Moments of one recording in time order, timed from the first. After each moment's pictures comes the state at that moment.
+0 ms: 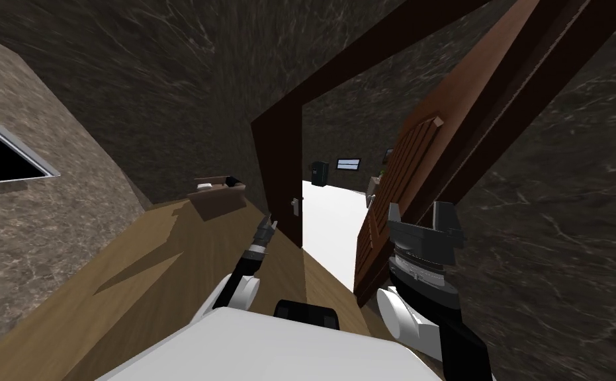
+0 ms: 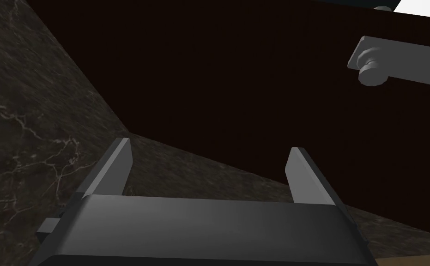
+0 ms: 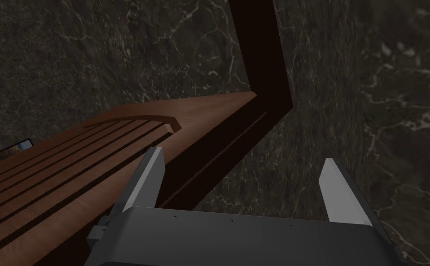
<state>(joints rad) 0.42 0.09 -0.09 -1.99 -0.05 -0.37 0.18</state>
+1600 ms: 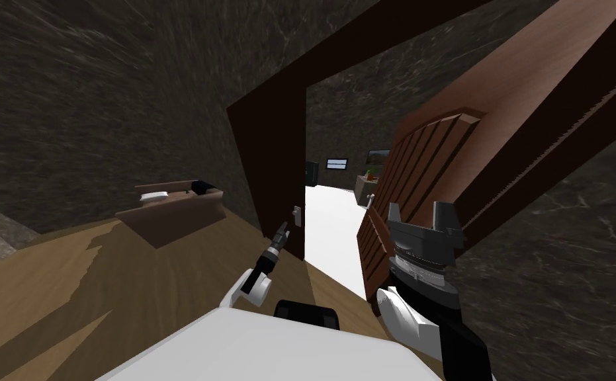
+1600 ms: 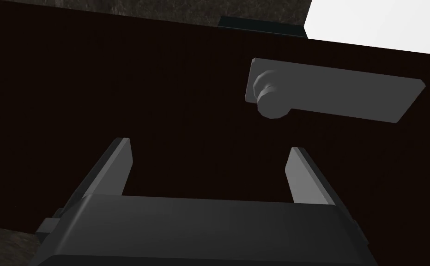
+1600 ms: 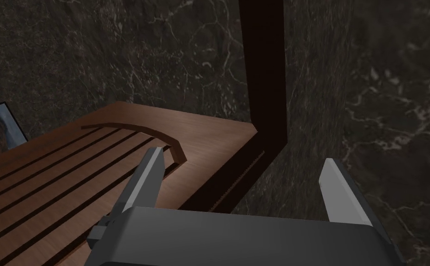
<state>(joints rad) 0.26 0.15 -0.22 -1.67 -0.06 -0.32 0.18</state>
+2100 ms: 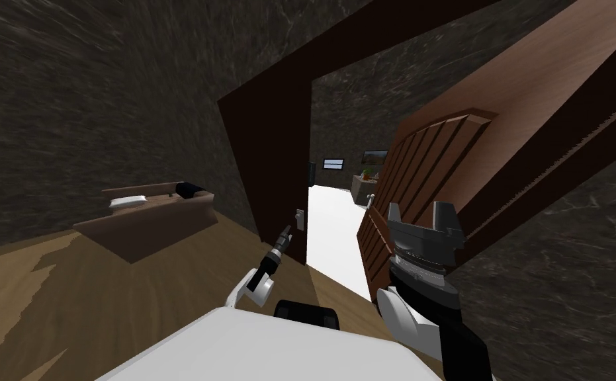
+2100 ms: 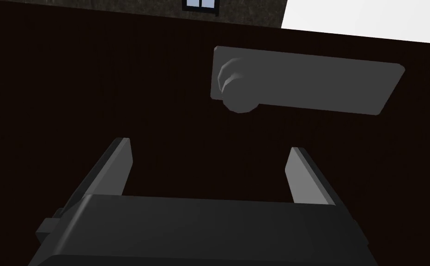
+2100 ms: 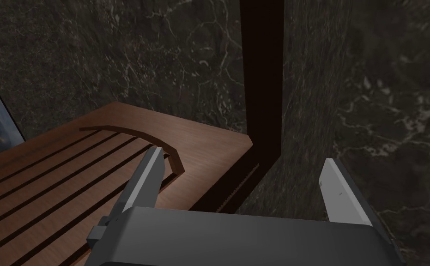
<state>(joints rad) 0.21 0.17 -0.26 -1.56 -0.06 -0.31 0.19</state>
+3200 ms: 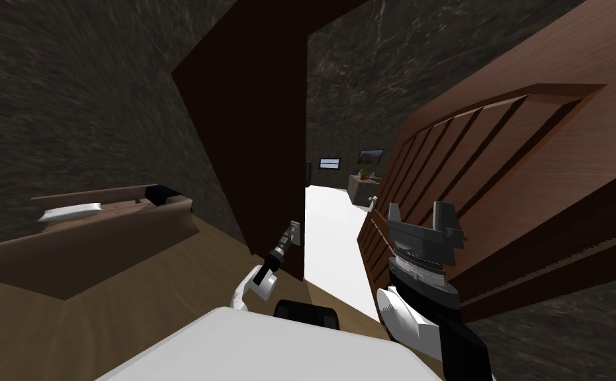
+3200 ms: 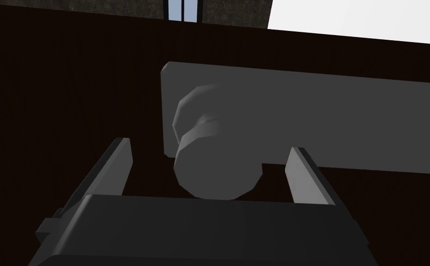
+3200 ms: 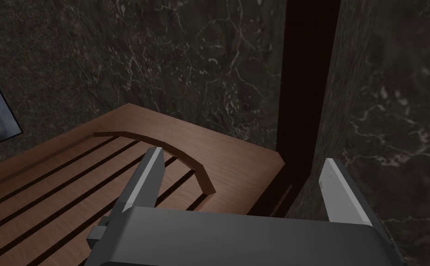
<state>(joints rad) 0.13 0.15 -0.26 -1.44 -0.05 -0.30 0.18</state>
